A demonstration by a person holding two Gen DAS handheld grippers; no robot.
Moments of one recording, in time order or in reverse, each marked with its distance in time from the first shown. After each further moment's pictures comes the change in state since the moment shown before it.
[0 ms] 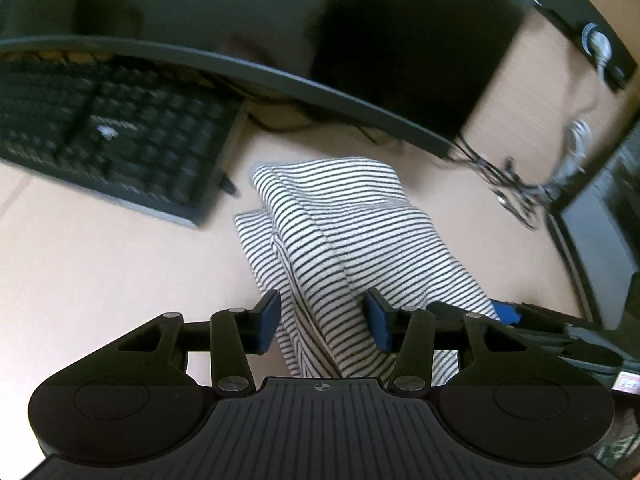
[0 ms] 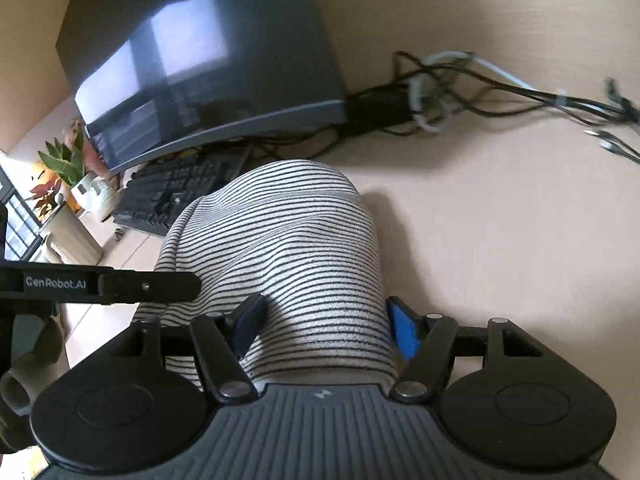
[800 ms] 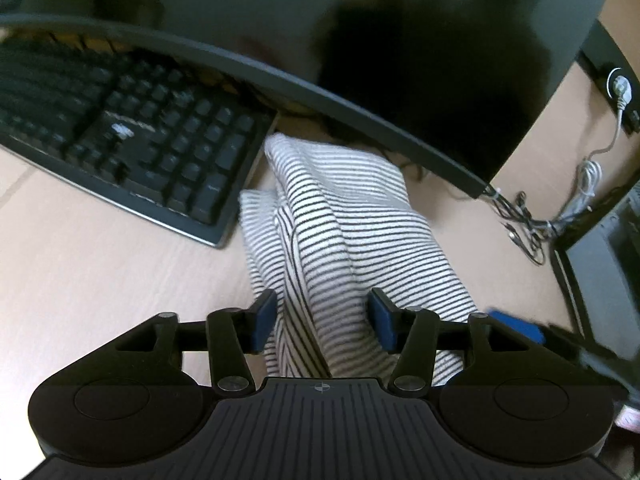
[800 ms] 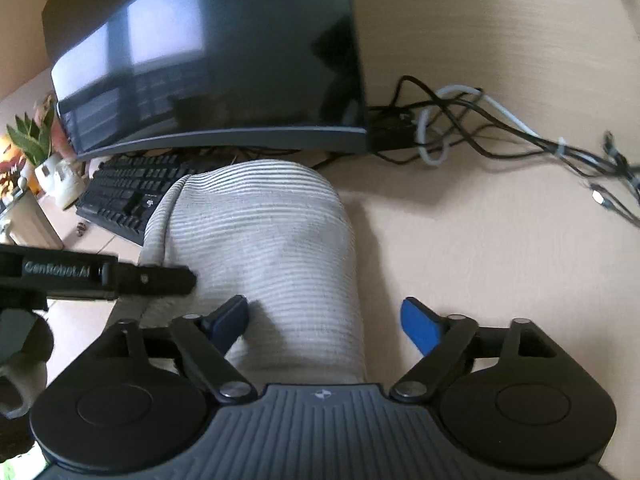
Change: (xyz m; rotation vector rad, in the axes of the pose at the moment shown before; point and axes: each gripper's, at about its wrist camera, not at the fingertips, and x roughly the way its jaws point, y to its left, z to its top) left arm 0.005 0.020 -0.004 -0.081 -0.066 -0.010; right arm -0.006 0.028 0.004 -0.059 -0.016 -0.144
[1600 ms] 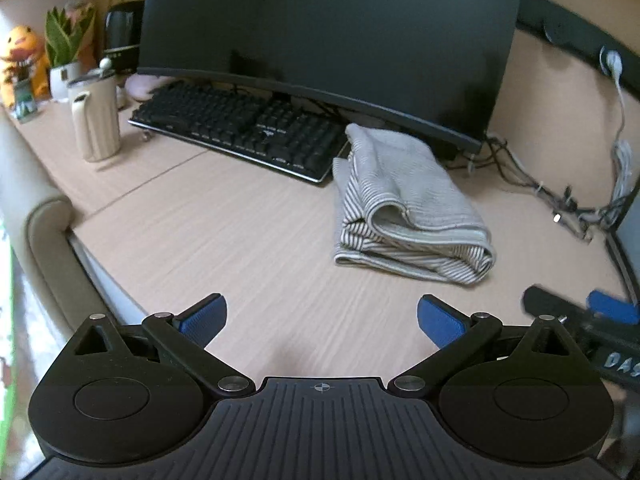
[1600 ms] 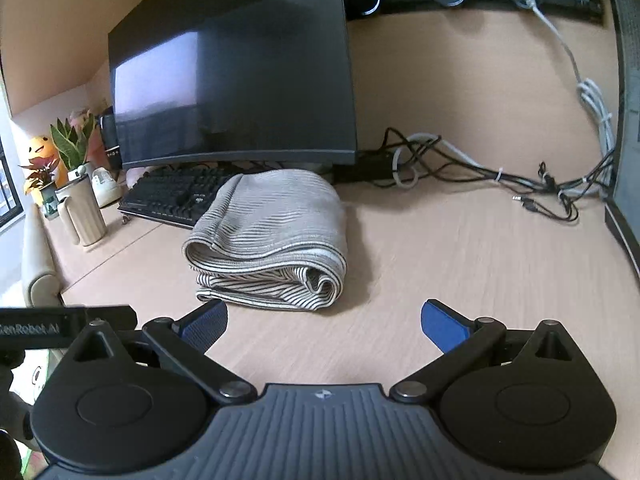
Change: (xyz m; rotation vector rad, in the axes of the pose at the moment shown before) left arm -0.127 -0.081 -0.151 -0.012 -0.207 0.406; right arm -0.132 0.005 -0.086 -0.110 -0.205 -0.008
